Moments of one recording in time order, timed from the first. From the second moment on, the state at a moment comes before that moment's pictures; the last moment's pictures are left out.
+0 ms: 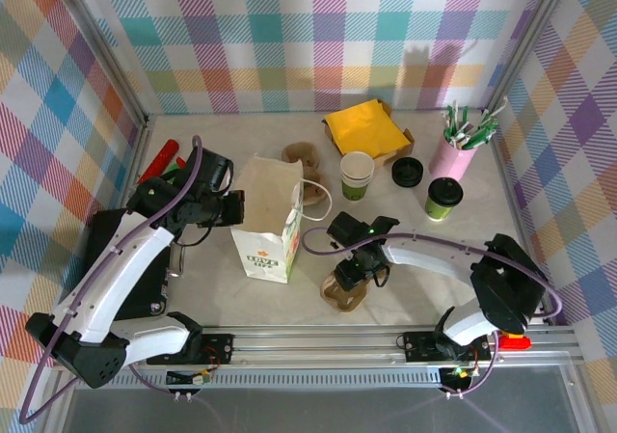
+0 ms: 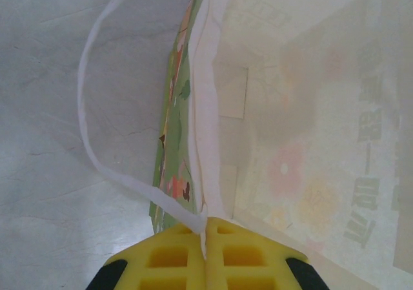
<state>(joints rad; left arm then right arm) -0.51 1.17 1.37 -1.22 -0.02 -0.50 0.91 1.50 0.91 -0.85 0.00 0.28</state>
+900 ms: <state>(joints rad) -0.51 1.17 1.37 -1.21 0.01 -0.49 0.91 1.54 0.91 -0.84 0.03 0.29</state>
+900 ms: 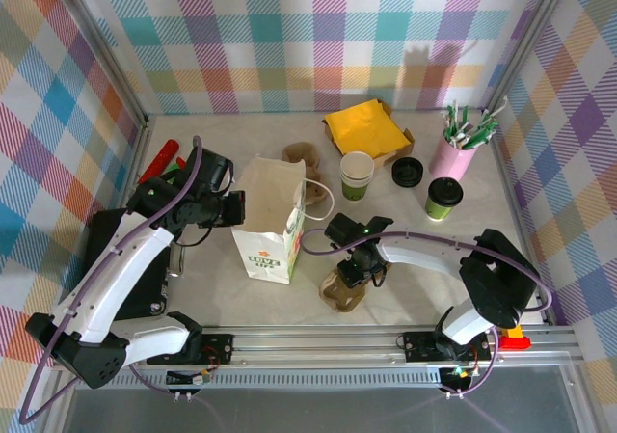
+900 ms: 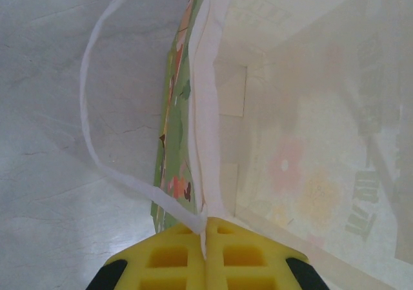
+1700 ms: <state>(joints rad) -0.51 1.14 1.41 -1.24 0.08 -0.46 0.91 1.16 1.26 -1.27 0.17 0.31</state>
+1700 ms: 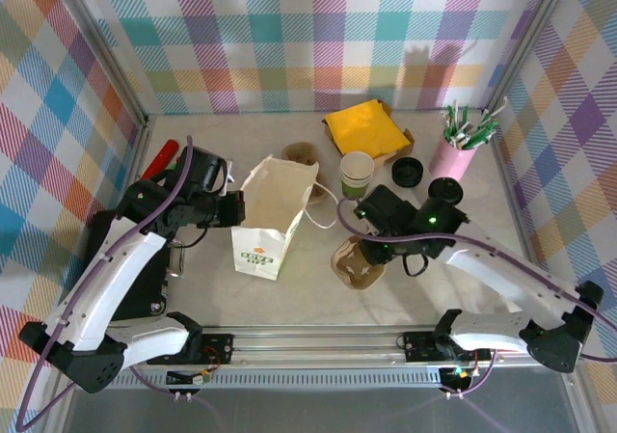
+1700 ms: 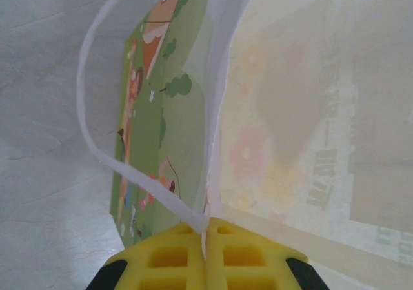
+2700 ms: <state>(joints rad) -0.62 1.23 1.40 -1.12 0.23 -0.44 0.90 1.40 2.05 -1.48 -0.11 0.15</state>
